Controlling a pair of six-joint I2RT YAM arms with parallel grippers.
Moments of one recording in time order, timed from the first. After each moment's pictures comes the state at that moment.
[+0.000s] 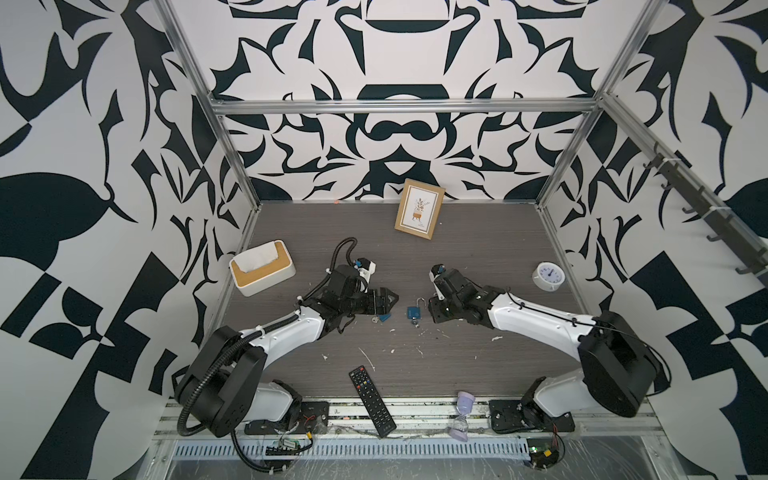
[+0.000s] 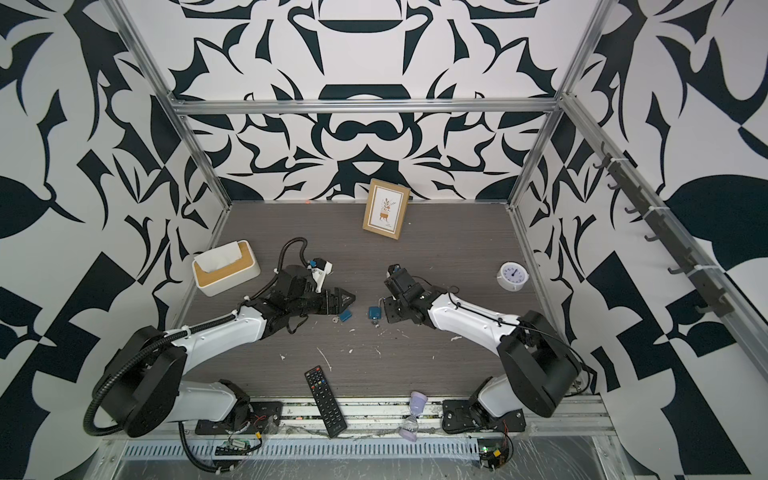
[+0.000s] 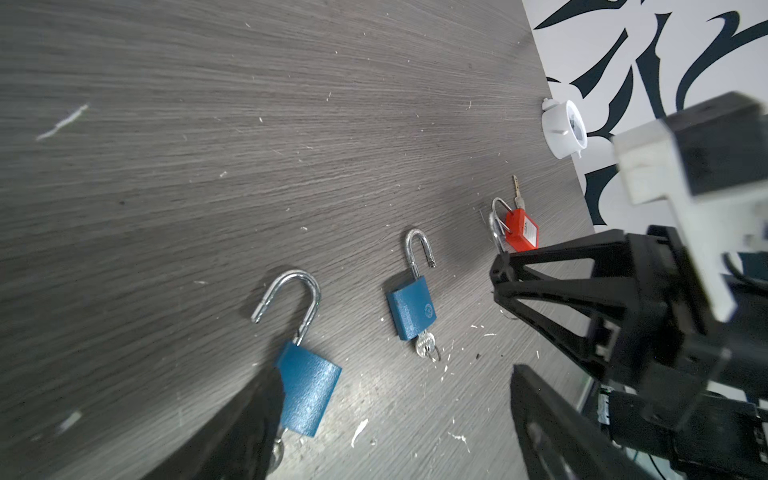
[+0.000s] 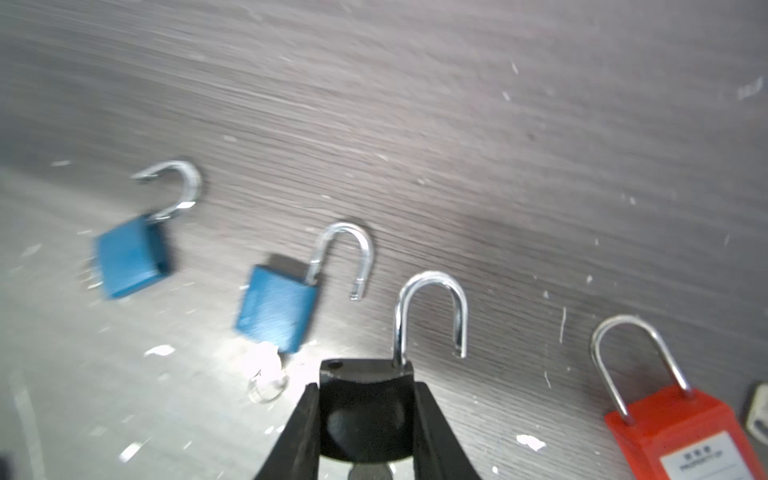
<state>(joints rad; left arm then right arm) -0.58 1.38 0.62 0.11 0.41 -0.58 0.72 1.42 0.83 -0.39 0.02 0.38</state>
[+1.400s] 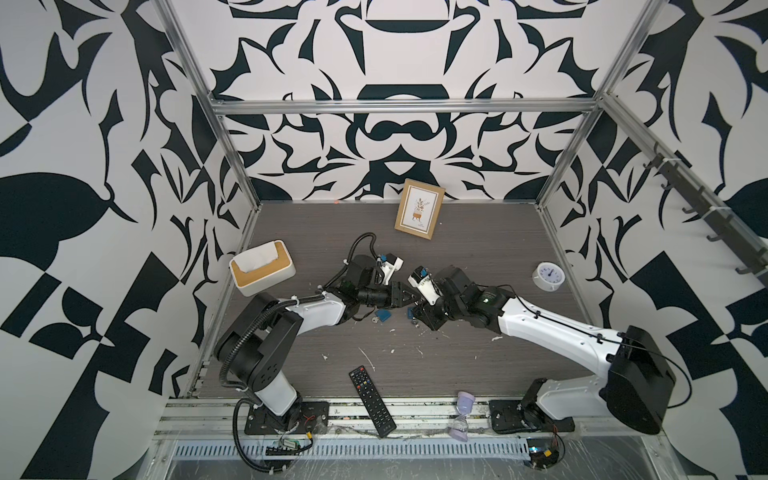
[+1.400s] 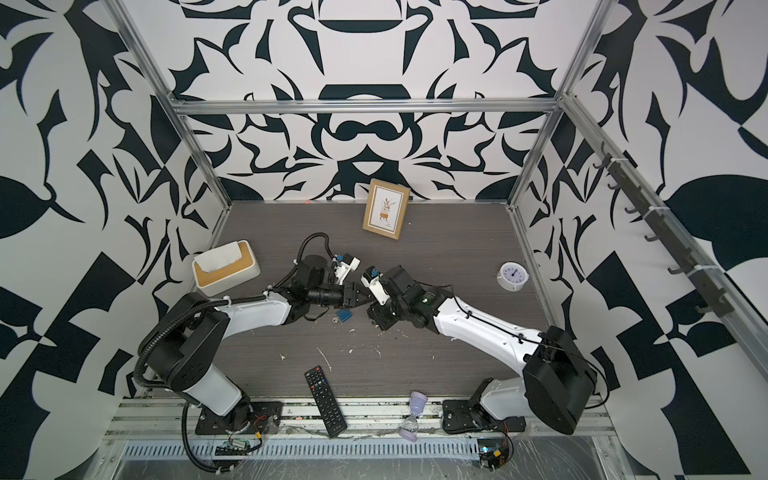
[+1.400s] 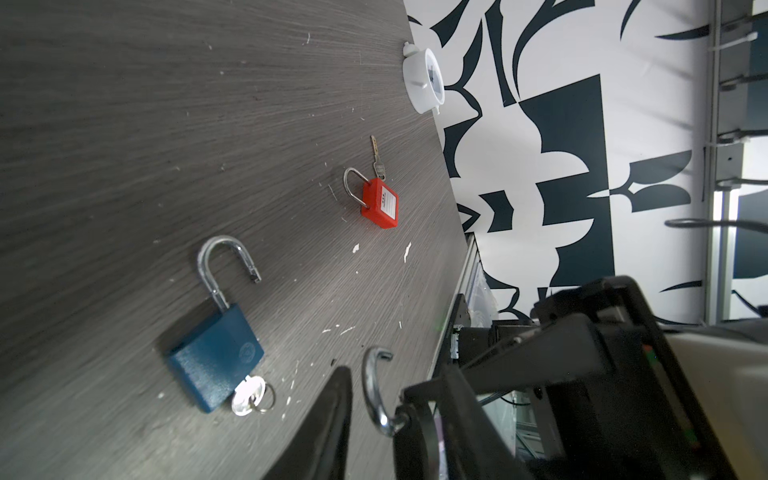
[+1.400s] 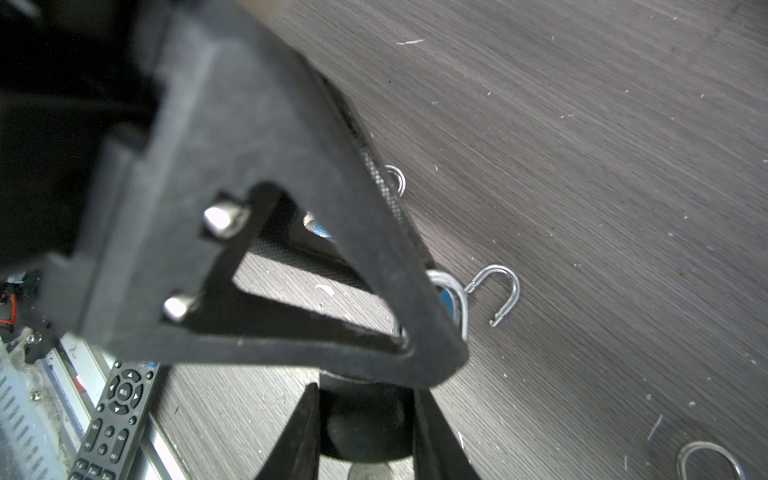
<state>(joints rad) -0.63 1.64 0.76 0.37 0.80 -0.78 0.80 1.35 0.89 -0.43 -0.16 0.16</state>
